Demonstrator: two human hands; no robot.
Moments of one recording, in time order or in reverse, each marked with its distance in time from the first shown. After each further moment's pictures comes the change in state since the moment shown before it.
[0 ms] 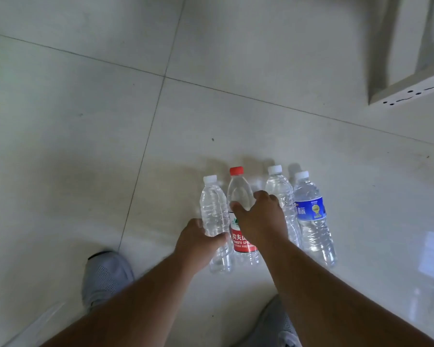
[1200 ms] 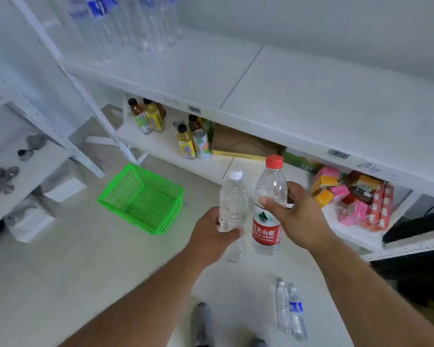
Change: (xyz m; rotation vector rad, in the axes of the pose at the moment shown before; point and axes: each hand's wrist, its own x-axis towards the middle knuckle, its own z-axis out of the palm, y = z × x) left_hand -0.590 0.226 -0.438 -0.350 0.292 0.681; right_hand -0.481 -0.373 -0.513 0.397 0.088 -0.706
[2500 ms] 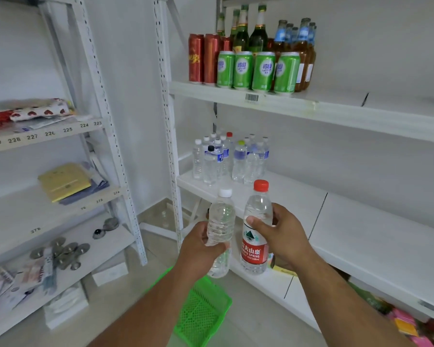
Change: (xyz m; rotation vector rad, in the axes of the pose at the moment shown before) left_hand -0.033 0.115 -0.379 -0.113 0.392 0.308; right_hand 0.009 -0.371 0.166 0.128 -0.019 -0.408
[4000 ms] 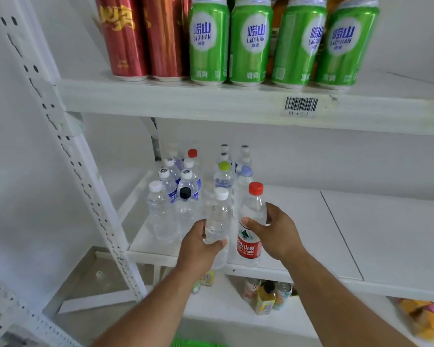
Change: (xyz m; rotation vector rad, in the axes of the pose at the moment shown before) left_hand 0.437 -0.073 0.004 0.054 -0.420 0.089; right_hand 0.323 0.045 0.131 -0.175 0.451 0.317
